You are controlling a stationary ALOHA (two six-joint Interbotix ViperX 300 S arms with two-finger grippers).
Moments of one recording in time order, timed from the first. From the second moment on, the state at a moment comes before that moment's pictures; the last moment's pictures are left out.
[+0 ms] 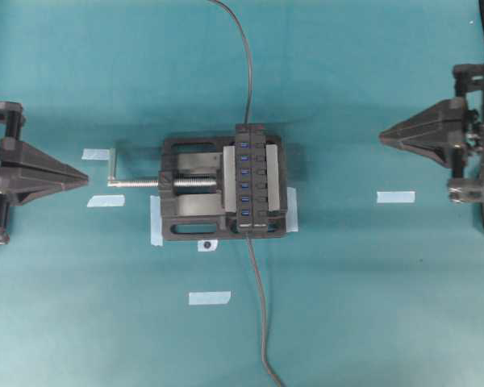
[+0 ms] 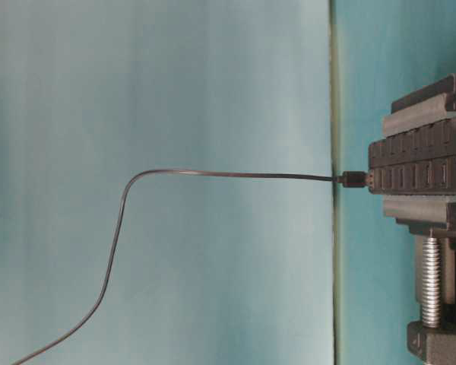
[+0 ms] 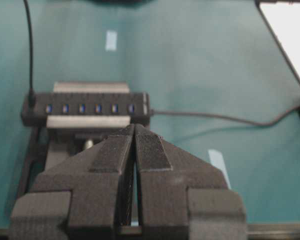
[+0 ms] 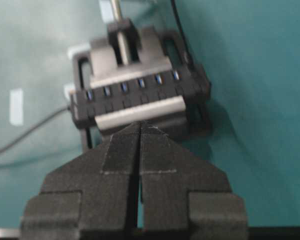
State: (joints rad) left arm -0.04 -0.96 1.18 0.00 0.01 -0.05; right arm -0.13 -0.82 1.05 0.01 0.24 0.15
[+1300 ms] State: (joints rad) left arm -0.04 -0.95 1.15 0.00 0.05 -0.05; right arm -0.21 -0.24 0.79 -0.19 0.18 0.15
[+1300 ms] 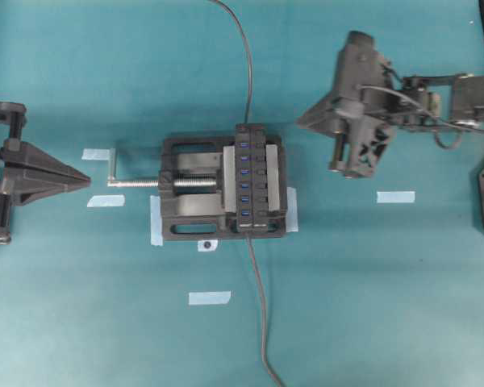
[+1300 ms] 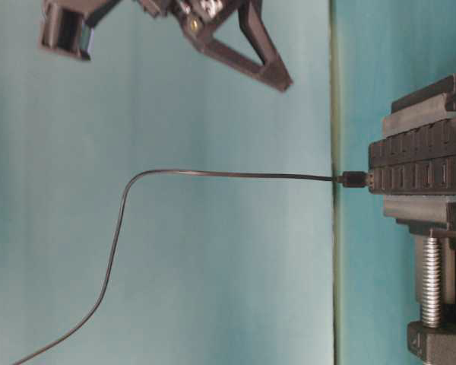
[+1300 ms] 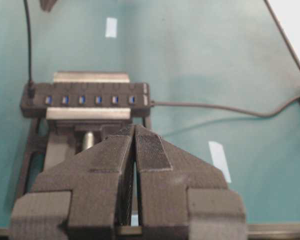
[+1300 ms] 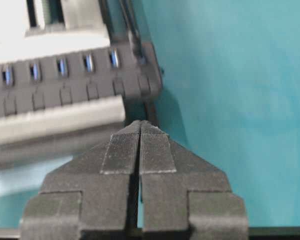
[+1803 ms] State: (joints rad) left arm -0.04 -0.94 1.16 0.00 0.05 -0.05; right arm -0.21 -0.09 0.70 -0.19 0.15 0.13
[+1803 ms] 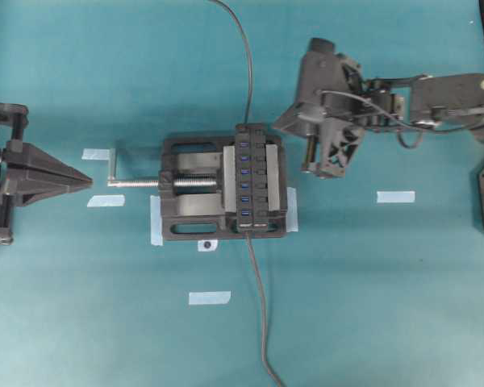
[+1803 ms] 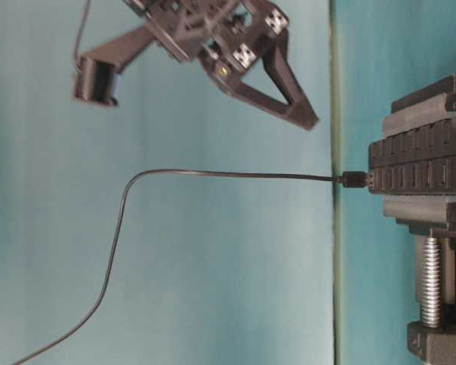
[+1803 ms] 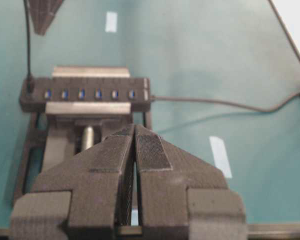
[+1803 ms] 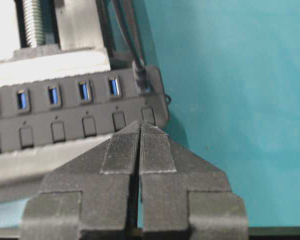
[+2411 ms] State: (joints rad) left arm -0.04 -0.94 1.16 0.00 0.05 -0.05; right arm -0.21 -0.03 0.67 -0.19 0.12 0.13
